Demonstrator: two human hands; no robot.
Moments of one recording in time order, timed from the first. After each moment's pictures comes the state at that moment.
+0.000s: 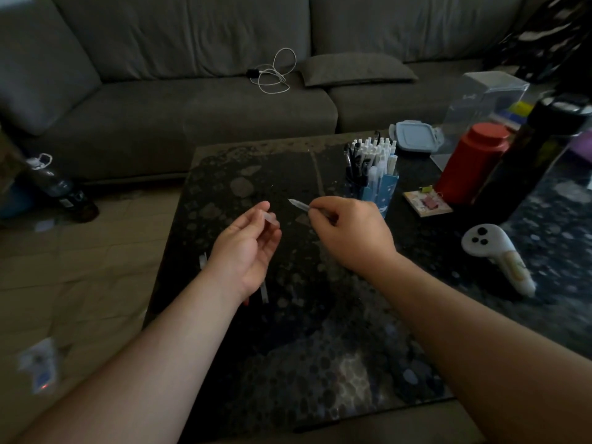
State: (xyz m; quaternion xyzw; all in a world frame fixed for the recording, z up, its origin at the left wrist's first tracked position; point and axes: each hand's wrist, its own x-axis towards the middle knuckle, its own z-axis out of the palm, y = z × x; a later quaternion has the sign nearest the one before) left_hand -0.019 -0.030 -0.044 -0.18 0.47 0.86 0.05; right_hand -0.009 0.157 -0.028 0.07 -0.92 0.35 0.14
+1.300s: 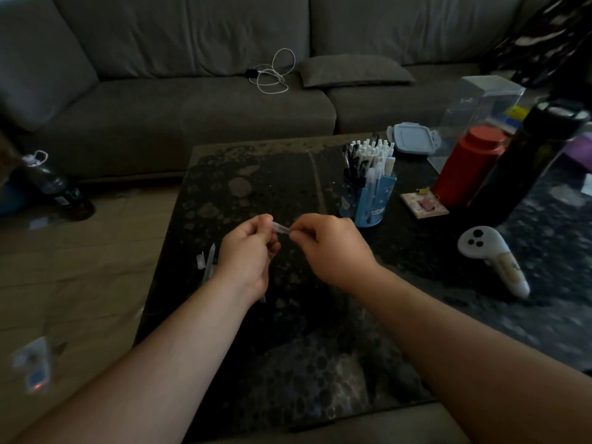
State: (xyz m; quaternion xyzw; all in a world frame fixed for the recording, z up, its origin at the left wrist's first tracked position) left_hand -0.017 -0.013 -0.055 -0.21 0.57 0.79 0.00; right_hand 0.001 0.137 -0.035 0.10 -0.93 0.36 0.04
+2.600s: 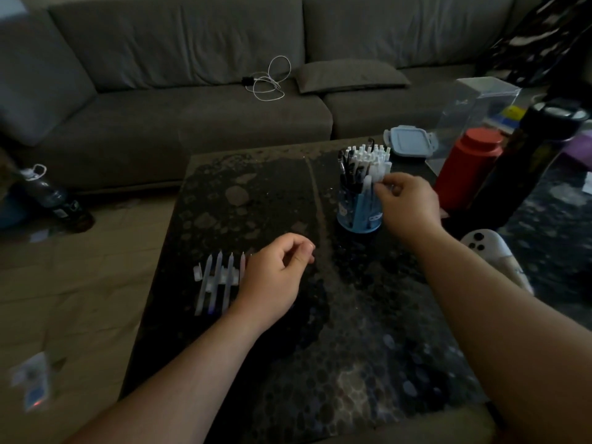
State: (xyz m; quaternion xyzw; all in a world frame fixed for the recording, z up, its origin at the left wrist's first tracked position) left_hand 0.014 -0.005 -0.054 0.08 0.86 0.50 0.00; right_hand -0.053 0.238 -0.019 -0.16 -0.88 0.42 0.17
